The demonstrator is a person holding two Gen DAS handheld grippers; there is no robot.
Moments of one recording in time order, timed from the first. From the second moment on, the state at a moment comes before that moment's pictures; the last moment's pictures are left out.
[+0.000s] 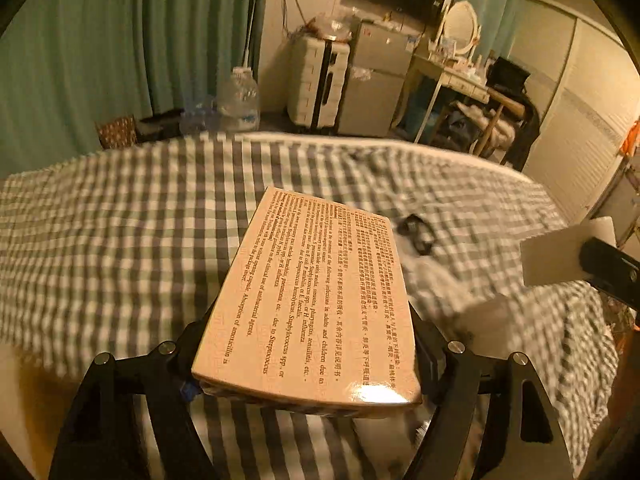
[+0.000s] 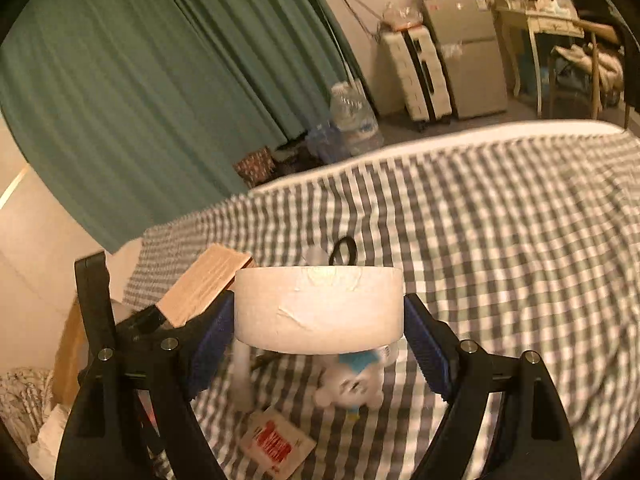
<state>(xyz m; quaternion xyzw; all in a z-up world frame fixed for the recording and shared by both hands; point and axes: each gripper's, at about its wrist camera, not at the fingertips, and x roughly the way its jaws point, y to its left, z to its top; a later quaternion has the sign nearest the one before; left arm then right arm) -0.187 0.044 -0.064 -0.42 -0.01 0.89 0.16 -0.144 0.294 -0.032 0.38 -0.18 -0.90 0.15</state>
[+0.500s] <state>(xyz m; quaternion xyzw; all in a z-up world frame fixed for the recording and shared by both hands) -0.047 -0.005 0.037 -0.37 -0.04 0.92 0.11 -0.026 0.266 0.012 0.37 -0.10 -0.91 0.15</state>
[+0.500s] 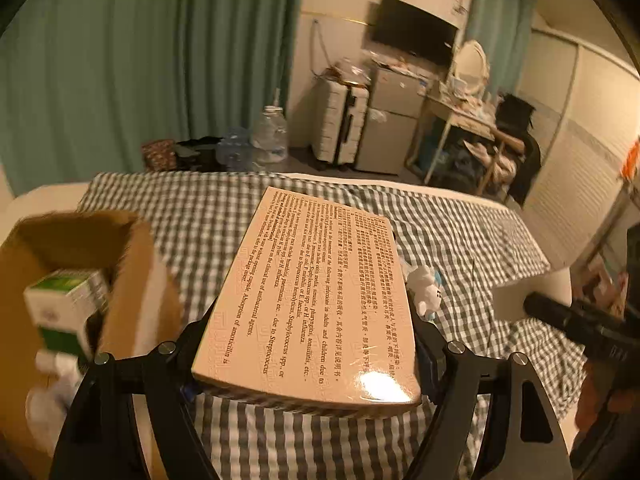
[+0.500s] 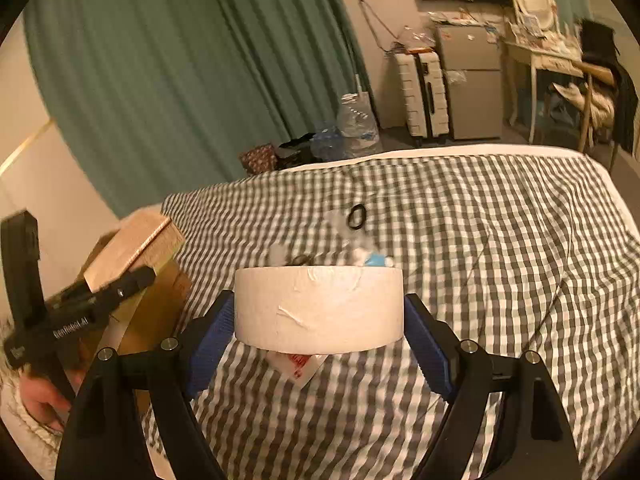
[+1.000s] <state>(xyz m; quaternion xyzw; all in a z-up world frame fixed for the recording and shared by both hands) 0.014 -0.101 0.085 -0.29 -0.09 0.95 0.03 -0.001 0.119 0.054 0.34 0.00 -0.91 0.24</state>
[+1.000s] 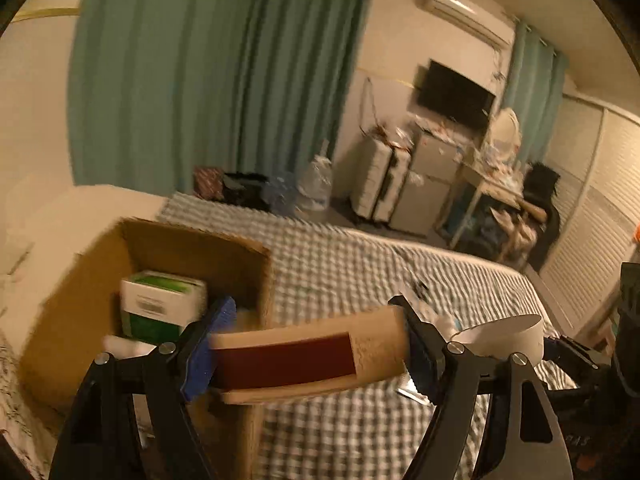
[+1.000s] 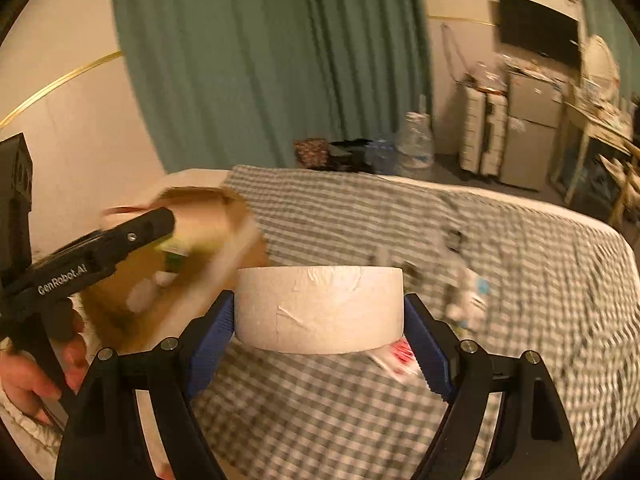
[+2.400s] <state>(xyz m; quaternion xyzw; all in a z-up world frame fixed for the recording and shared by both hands) 0.003 -0.080 0.030 -0.37 -0.11 0.92 0.04 -0.047 0.209 0.025 0.42 -0.02 -0.90 0.10</state>
